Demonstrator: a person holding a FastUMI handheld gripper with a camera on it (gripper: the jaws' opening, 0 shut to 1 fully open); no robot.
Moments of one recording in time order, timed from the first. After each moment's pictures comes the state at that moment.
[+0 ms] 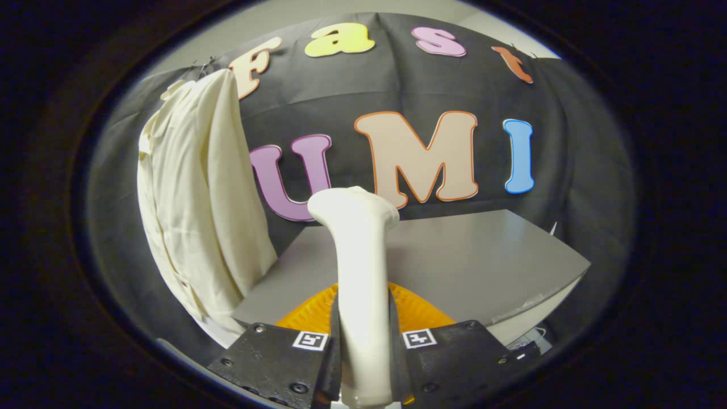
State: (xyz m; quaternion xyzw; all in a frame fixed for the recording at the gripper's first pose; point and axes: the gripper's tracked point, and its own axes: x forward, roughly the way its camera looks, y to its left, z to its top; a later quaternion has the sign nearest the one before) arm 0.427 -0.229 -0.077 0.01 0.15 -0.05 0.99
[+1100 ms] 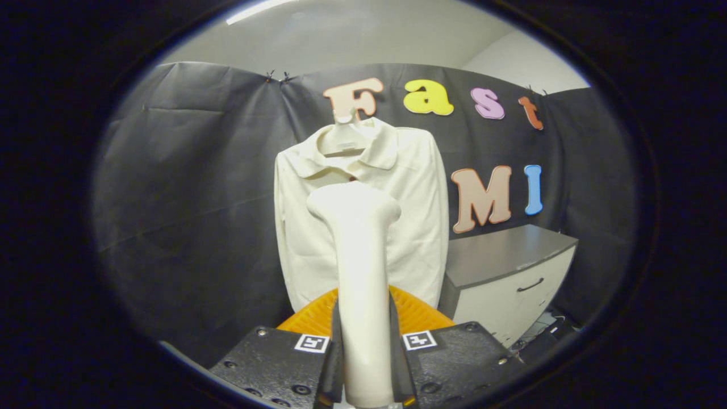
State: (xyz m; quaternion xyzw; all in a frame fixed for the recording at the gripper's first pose) arm 0.278 0.161 -0.044 -0.01 0.06 -0.02 1.00
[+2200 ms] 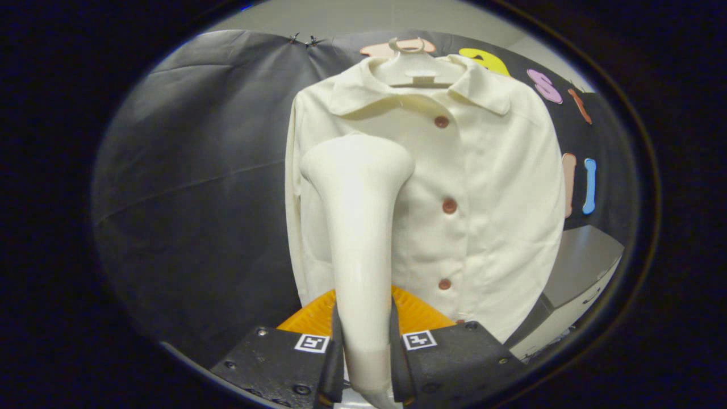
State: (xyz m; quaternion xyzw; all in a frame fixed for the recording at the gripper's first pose) arm 0.460 0.224 -0.136 -0.04 0.13 0.05 0.99
